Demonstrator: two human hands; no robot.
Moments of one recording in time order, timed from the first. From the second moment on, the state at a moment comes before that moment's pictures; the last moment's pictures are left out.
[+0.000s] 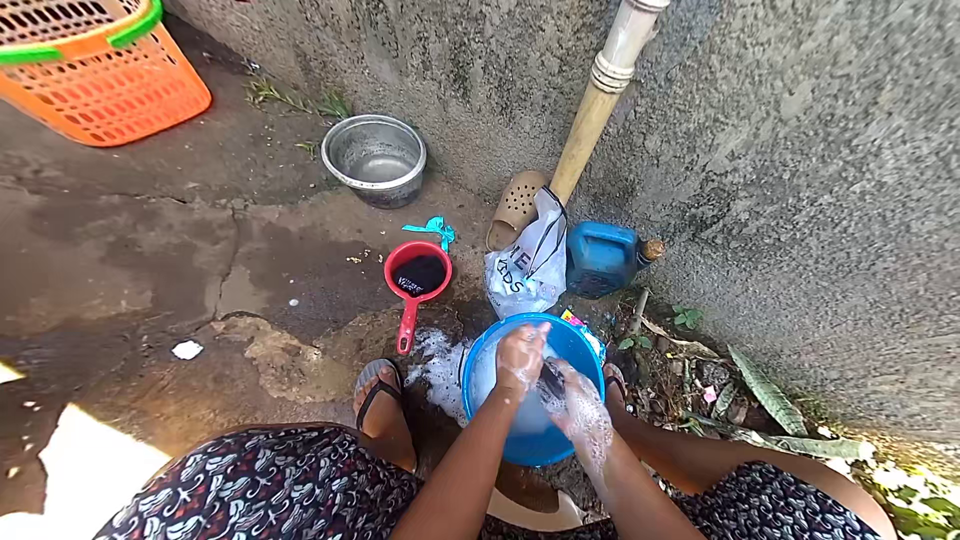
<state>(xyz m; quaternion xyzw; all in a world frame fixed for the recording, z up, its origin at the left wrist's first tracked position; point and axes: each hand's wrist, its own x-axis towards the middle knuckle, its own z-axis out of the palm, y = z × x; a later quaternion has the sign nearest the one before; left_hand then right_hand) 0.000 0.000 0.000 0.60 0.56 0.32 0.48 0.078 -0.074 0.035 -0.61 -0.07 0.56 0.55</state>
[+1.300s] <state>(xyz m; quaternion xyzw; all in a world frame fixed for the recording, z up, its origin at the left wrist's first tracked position) -0.094 0.027 0.024 0.25 0.48 0.39 0.75 0.089 -0.025 -0.112 -0.76 -0.50 0.39 -0.16</state>
